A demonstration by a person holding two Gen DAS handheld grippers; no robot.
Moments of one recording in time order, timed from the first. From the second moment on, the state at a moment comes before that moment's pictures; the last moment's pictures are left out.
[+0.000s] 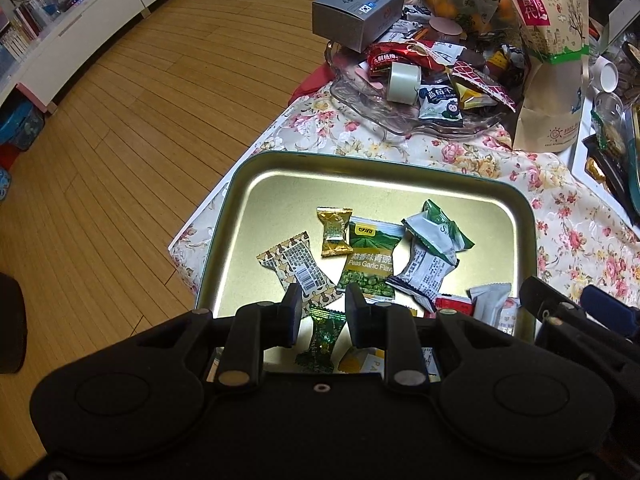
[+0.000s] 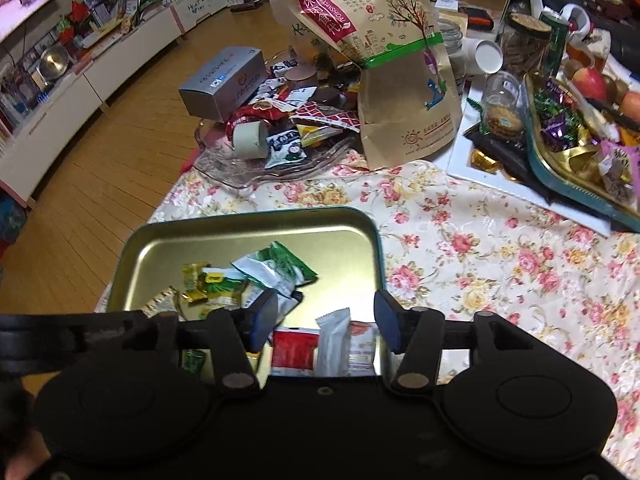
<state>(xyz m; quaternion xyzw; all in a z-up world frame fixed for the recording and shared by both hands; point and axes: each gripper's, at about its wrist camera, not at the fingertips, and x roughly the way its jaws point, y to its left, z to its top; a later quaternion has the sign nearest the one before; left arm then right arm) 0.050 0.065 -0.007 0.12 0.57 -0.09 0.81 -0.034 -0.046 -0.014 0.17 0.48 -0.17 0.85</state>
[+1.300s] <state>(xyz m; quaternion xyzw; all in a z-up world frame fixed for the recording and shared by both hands) -0.005 0.077 -0.009 0.13 0.53 -0.09 0.83 -0.088 -0.045 -0.010 0.15 0.50 -0.21 0.83</state>
